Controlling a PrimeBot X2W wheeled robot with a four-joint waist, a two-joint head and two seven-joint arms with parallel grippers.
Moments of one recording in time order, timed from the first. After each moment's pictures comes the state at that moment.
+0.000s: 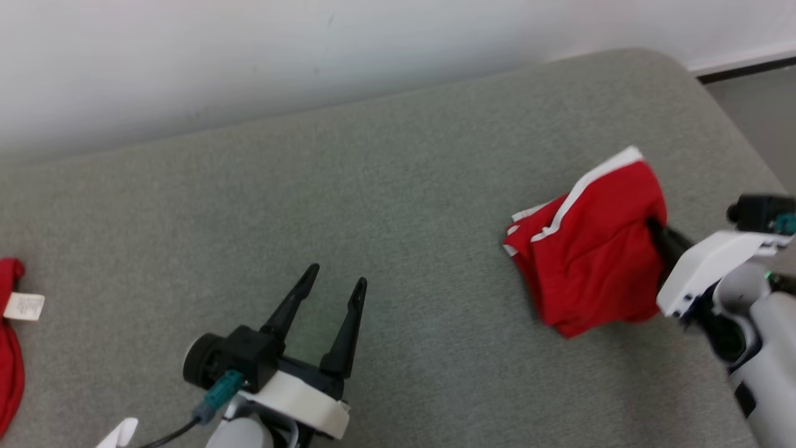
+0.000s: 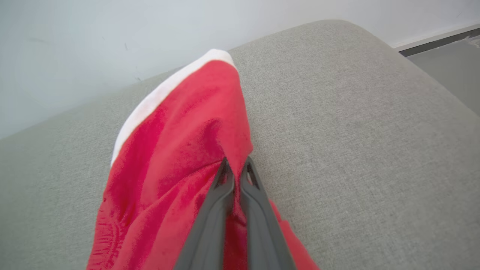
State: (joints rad) left arm -0.24 0.08 -0.28 0.20 -0.15 -0.13 -0.26; right arm -0.66 -0.23 0.27 0.74 0.74 0.13 0.21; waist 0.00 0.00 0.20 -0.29
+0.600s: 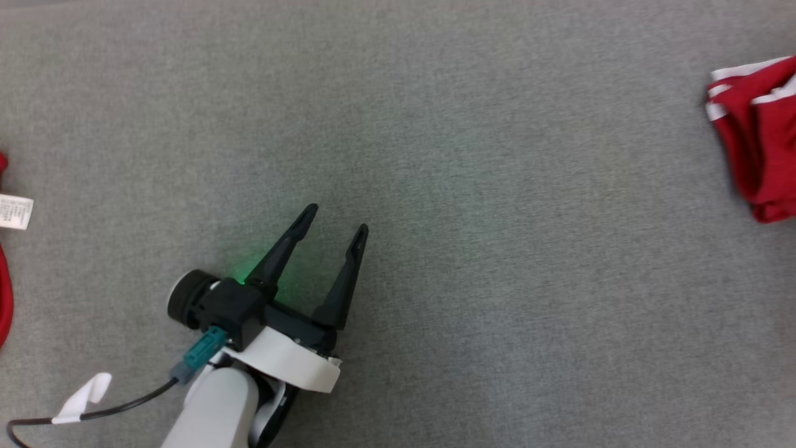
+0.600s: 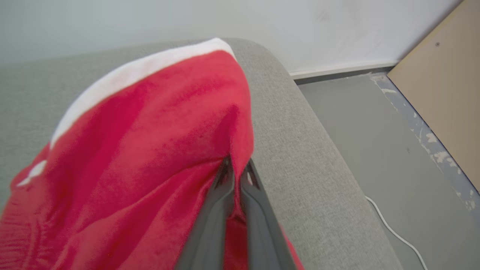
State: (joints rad) left arm -0.37 0.14 -0.30 0.15 -0.15 -0.13 -0.26; right arm -0.99 -0.55 0.23 0.91 0.65 0.13 0.22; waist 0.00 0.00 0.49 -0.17
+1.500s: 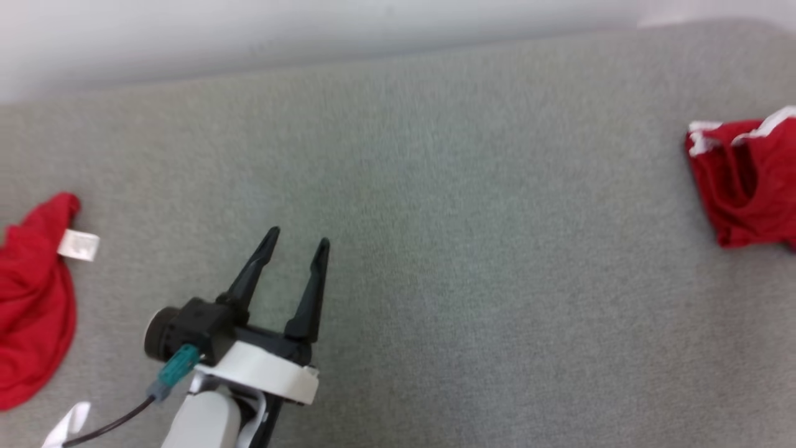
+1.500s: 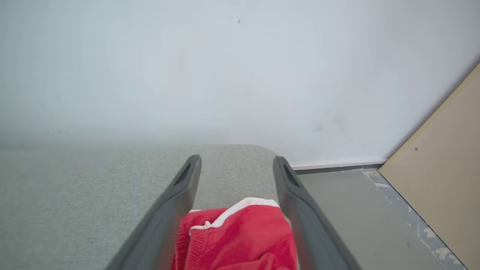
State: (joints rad) left arm -0.31 0.11 -0.22 0.17 -0.17 -0.12 -0.26; right arm -1.08 -0.43 0.24 1.12 0.43 0.13 -0.13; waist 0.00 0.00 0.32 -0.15
